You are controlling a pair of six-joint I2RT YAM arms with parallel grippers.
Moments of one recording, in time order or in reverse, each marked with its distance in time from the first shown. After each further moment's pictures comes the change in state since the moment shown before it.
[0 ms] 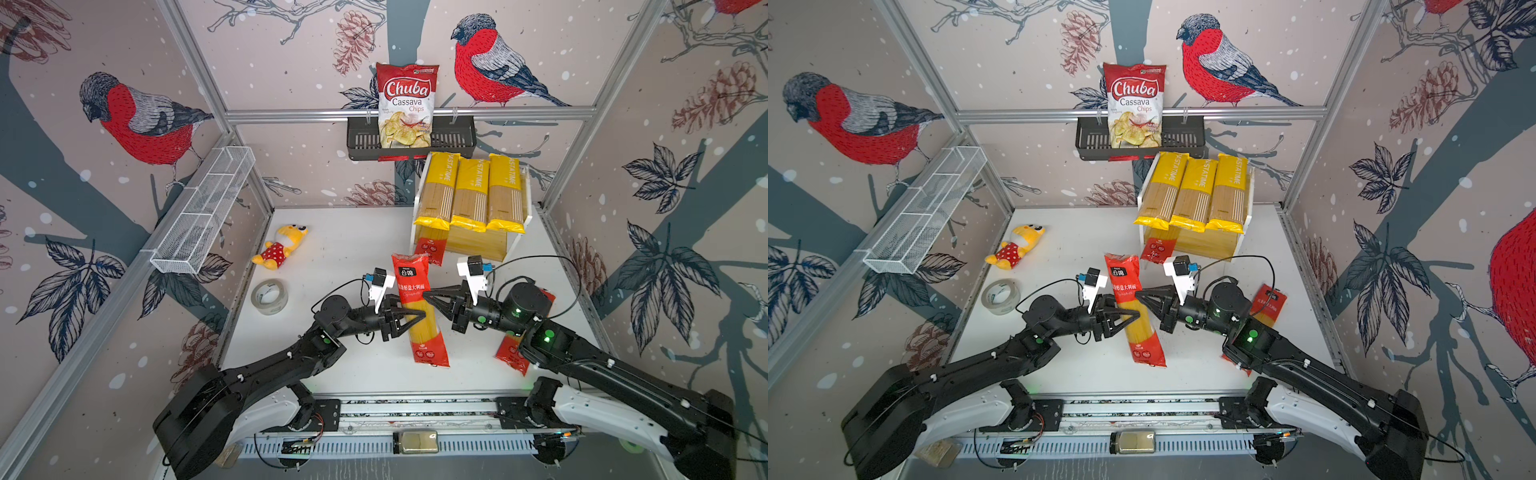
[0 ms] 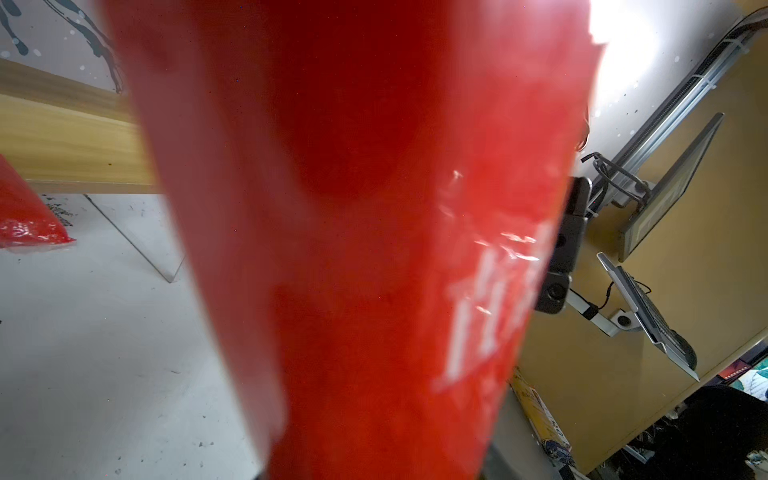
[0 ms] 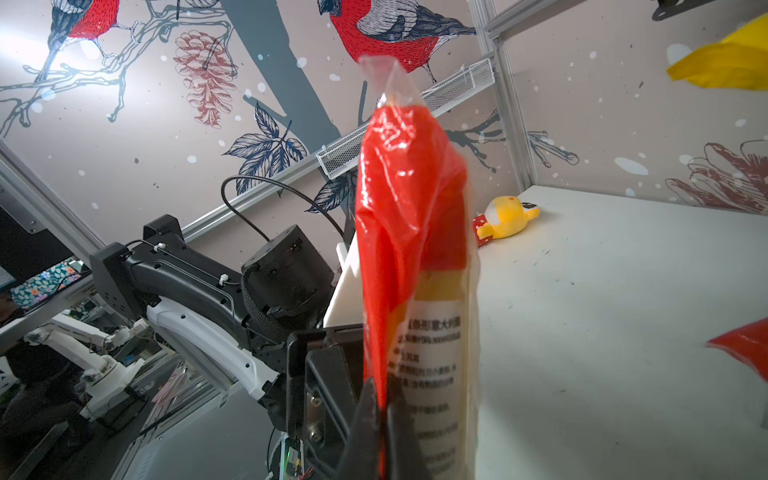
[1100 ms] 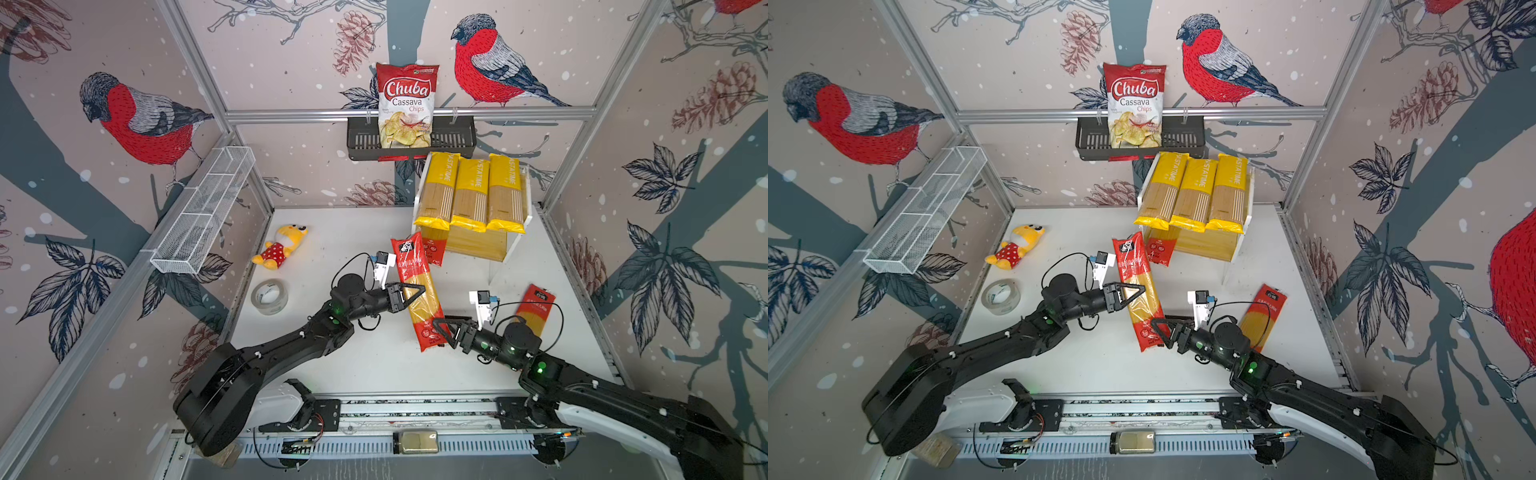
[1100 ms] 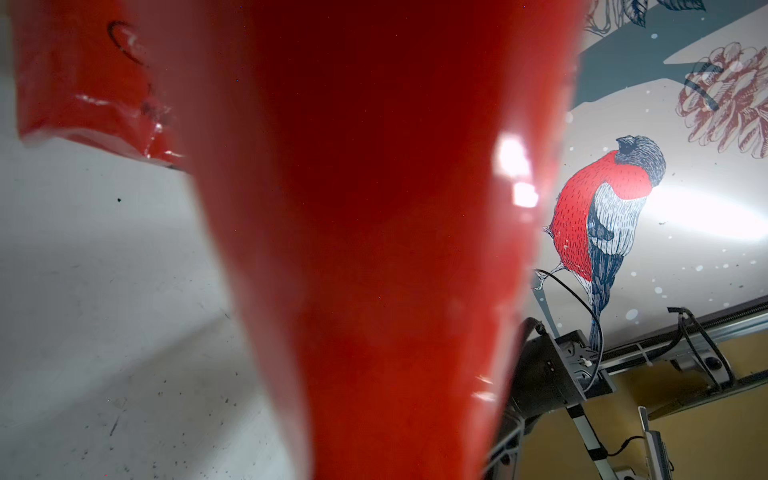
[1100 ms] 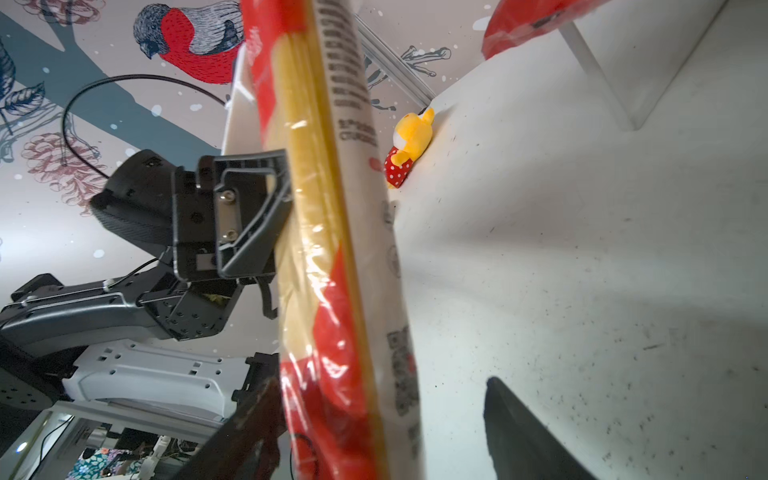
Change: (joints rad) left arm 0.065 0.187 0.154 -0.183 -0.116 -0.304; right arm 0.051 -0.133 -0.475 0.225 0.245 0.447
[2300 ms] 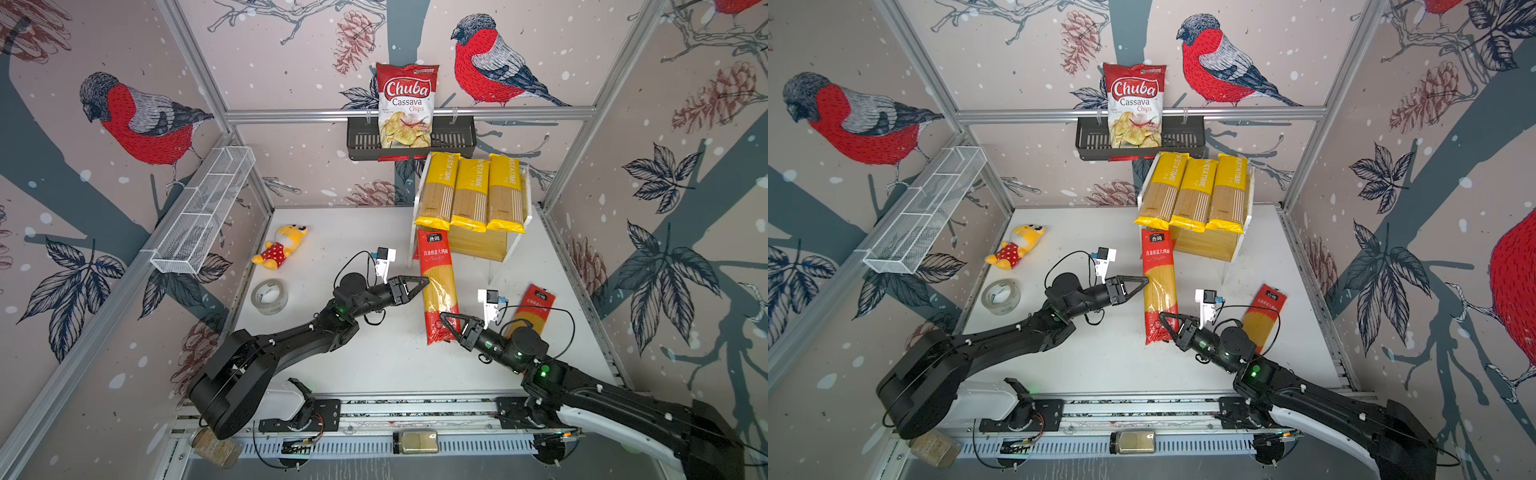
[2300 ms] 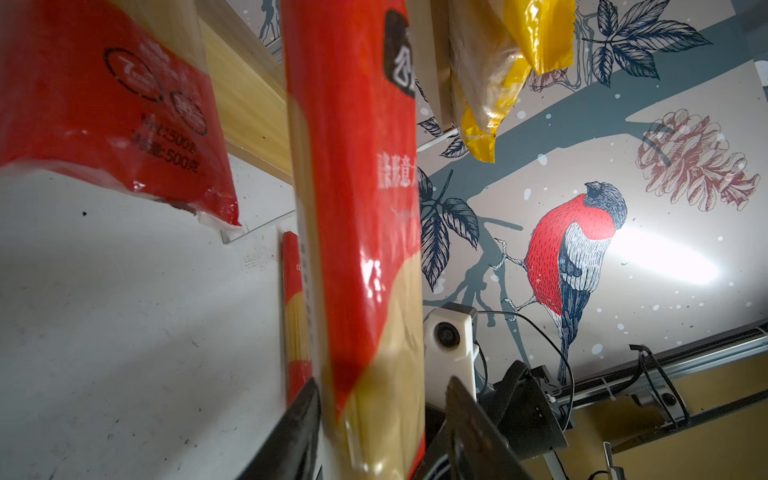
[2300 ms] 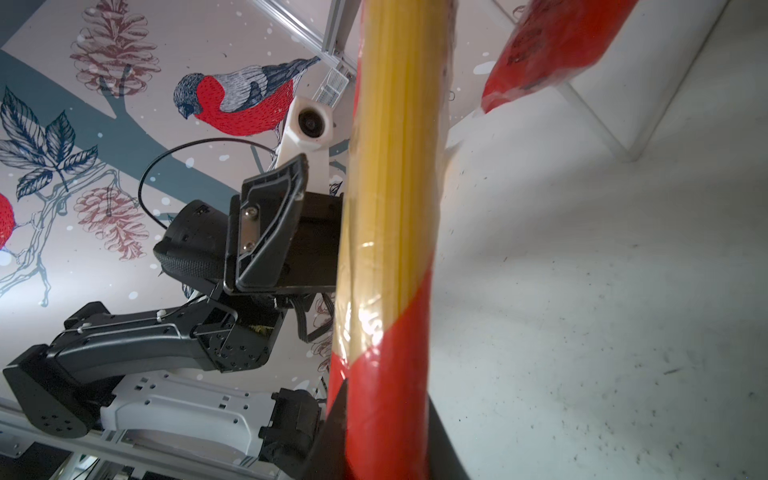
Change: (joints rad) left arm -0.003 0.062 0.011 0.159 -0.026 -0.105; right arm 0.007 -0.082 -0.013 0.002 0.121 0.051
